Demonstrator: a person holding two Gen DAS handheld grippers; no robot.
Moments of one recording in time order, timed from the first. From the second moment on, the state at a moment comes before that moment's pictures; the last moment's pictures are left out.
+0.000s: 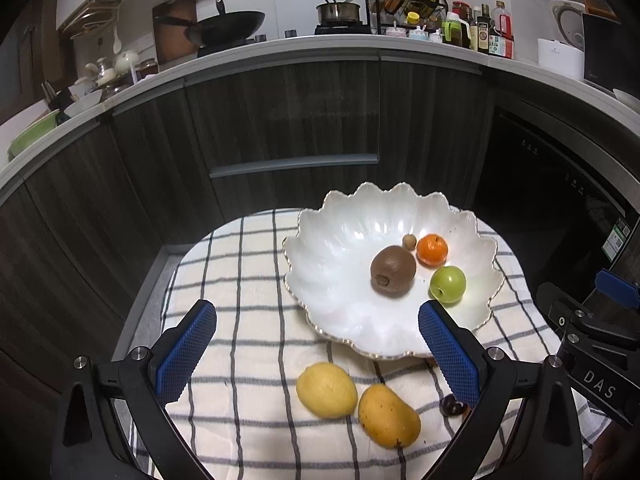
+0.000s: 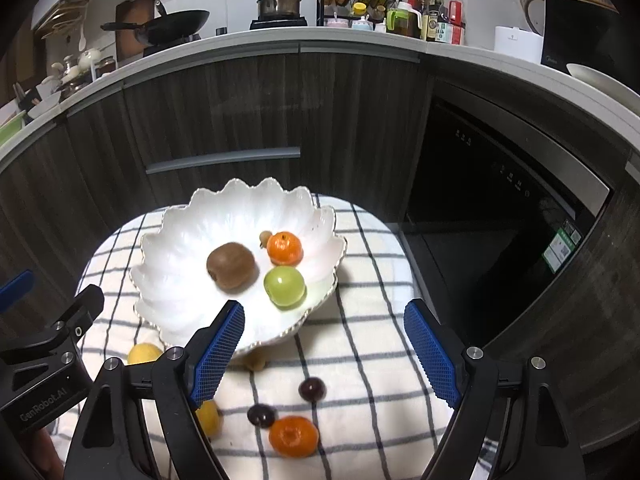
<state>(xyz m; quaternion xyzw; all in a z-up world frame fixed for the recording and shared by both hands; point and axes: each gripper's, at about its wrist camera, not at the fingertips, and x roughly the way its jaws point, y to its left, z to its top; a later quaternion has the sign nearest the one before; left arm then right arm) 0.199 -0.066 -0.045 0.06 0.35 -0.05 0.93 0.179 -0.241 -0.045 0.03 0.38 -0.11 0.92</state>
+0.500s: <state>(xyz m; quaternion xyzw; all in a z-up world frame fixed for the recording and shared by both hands) 0.166 -0.058 -0.078 0.06 0.37 -0.03 0.93 0.155 -0.232 -0.084 0.02 0.41 -0.09 0.91</state>
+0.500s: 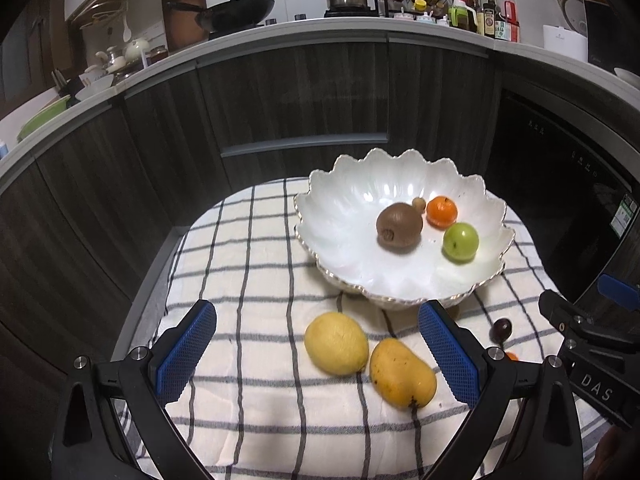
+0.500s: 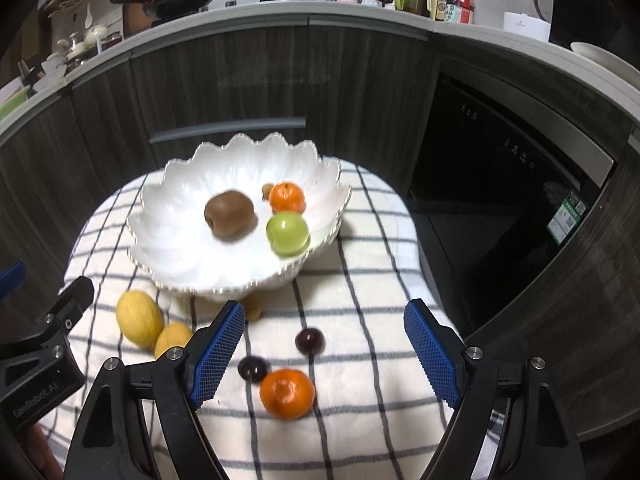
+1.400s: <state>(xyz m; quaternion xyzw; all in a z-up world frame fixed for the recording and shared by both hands) 0.154 -0.050 -0.142 0.06 0.40 -0.02 0.92 0.149 -0.221 -0.159 0.02 0.48 -0.07 0.88</state>
